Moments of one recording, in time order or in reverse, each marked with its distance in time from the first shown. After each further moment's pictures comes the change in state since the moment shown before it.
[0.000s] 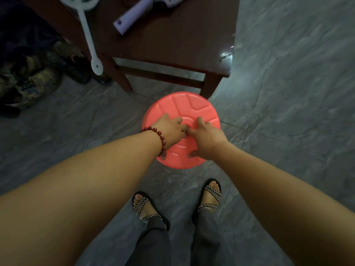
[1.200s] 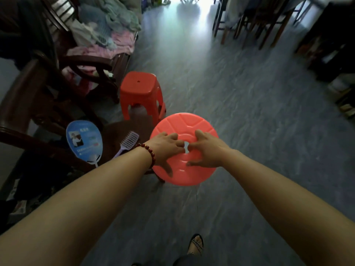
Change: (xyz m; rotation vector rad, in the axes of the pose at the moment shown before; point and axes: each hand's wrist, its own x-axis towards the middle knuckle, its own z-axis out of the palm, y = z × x) left_hand -0.279 0.113 -0.430 0.281 0.365 0.093; right_hand -0.453 0.078 -0.290 0.051 0.492 0.146
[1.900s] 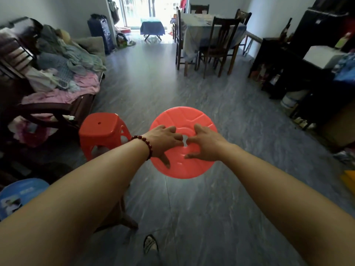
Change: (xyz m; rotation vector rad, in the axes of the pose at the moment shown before) left_hand 0.167 -0.025 -0.170 0.215 0.194 0.079; right_hand -0.008 0.193 -0.105 -0.053 0.198 0.142
